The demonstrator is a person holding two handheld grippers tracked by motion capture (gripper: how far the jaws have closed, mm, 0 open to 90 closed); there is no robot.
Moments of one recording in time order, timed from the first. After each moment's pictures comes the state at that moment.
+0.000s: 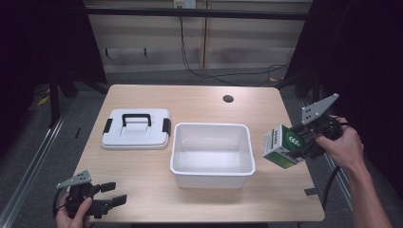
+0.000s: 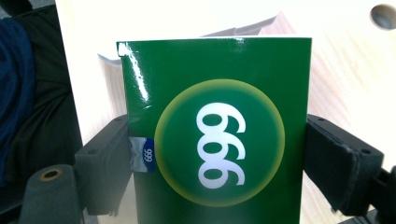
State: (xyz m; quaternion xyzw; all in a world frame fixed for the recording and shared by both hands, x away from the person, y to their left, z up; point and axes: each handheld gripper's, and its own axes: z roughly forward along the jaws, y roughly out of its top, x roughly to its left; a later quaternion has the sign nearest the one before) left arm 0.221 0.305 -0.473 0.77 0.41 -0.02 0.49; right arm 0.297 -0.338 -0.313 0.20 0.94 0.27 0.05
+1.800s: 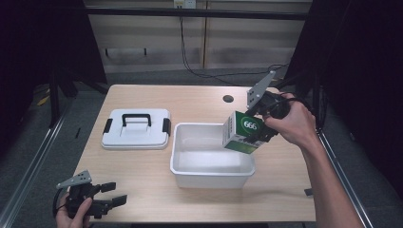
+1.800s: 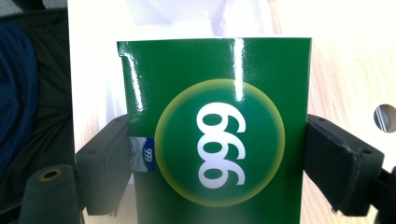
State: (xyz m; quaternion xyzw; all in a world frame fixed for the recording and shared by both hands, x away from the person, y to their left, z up) left arm 0.220 0.304 -0.473 0.77 0.40 -0.02 0.49; right arm 0.337 -0.208 -0.271 0.11 0.97 0.22 0.05
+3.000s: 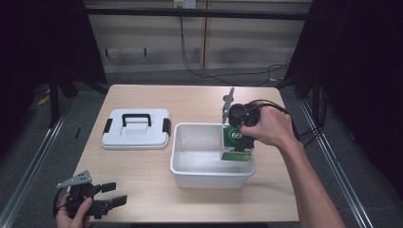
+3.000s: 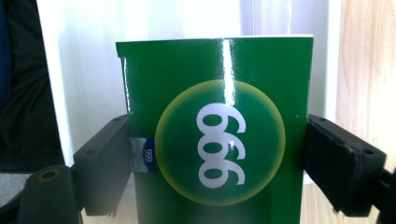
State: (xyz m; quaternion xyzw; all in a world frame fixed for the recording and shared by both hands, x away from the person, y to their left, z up) left arm 0.221 0.304 -0.473 0.78 0.40 -0.02 0.49; right arm 0.359 -0.158 -0.318 0.08 0.99 0.08 0.01
